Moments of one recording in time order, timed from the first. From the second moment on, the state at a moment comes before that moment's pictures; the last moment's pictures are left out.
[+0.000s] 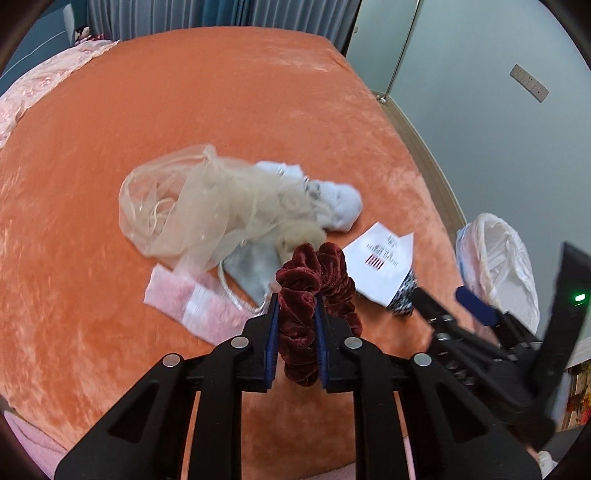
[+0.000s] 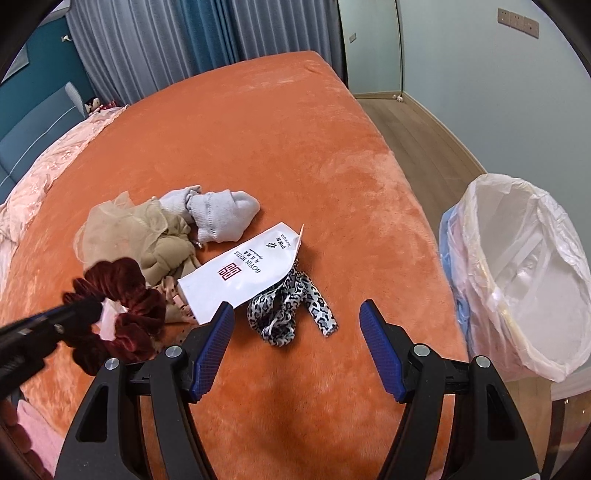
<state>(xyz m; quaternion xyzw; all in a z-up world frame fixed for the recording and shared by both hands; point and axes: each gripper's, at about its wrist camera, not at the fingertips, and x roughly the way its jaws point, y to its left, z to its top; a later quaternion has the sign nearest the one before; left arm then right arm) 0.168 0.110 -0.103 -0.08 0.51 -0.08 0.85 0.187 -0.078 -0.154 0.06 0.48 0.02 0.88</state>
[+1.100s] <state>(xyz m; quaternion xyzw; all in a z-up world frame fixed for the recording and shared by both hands) 0.194 -0.046 -0.004 -0.03 0.43 -0.20 0.88 0.159 -0.216 -0.032 0.12 0.35 -0.03 0.93</state>
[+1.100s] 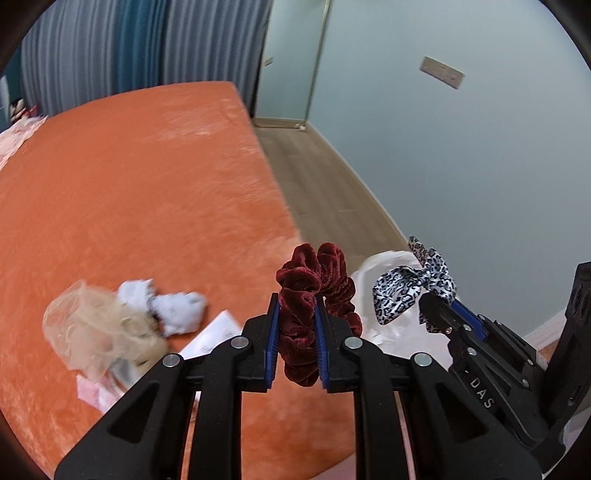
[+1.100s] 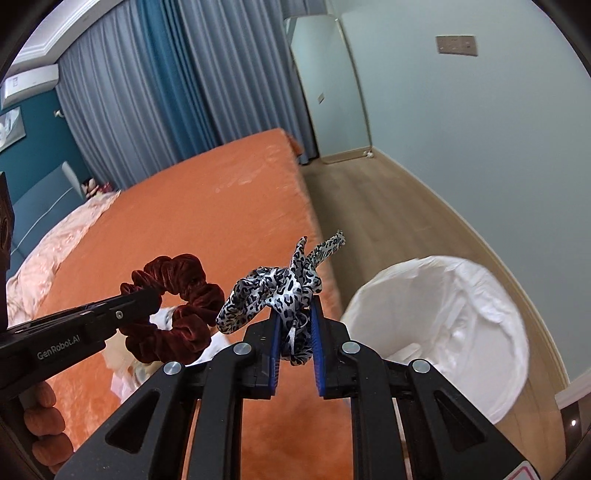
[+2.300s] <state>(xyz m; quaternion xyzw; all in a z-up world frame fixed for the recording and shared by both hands) 0.184 -0.172 0.012 0.01 0.41 -0.25 0.87 0.118 -0.311 -0.008 0.13 0.31 -0.12 0.93</state>
